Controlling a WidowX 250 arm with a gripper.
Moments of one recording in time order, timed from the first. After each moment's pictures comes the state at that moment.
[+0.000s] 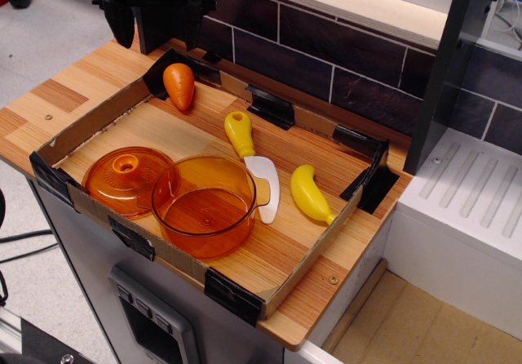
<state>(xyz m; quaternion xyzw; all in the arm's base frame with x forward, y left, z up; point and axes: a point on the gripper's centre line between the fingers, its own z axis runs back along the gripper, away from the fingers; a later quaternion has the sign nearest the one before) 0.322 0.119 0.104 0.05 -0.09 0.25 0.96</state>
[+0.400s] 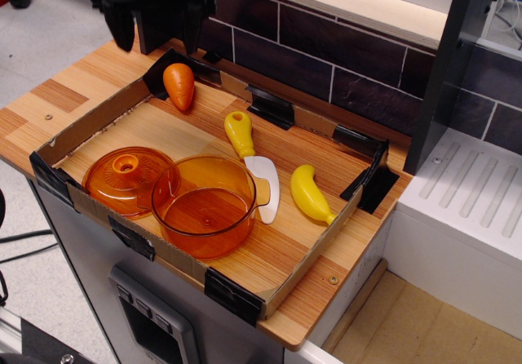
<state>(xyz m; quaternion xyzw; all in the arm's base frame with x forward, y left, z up) 0.319 0.115 0.093 0.05 -0.07 0.25 0.96</state>
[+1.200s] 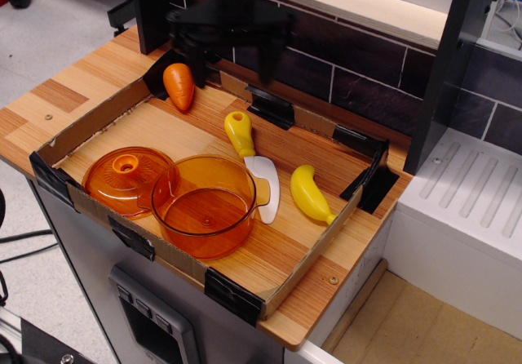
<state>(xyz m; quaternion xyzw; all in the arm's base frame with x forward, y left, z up) 0.332 0.033 0.076 0.04 -0.07 0.30 0.95</state>
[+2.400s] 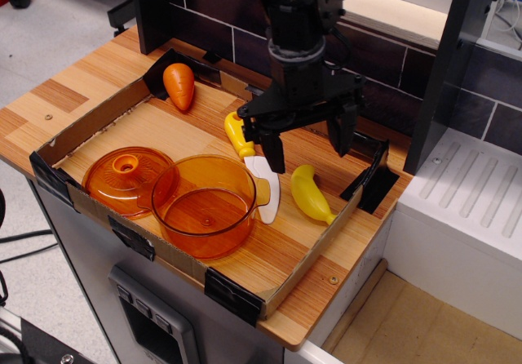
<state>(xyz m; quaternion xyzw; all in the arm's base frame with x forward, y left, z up) 0.310 -0.037 0.040 -0.06 -0.04 0.38 0.92</state>
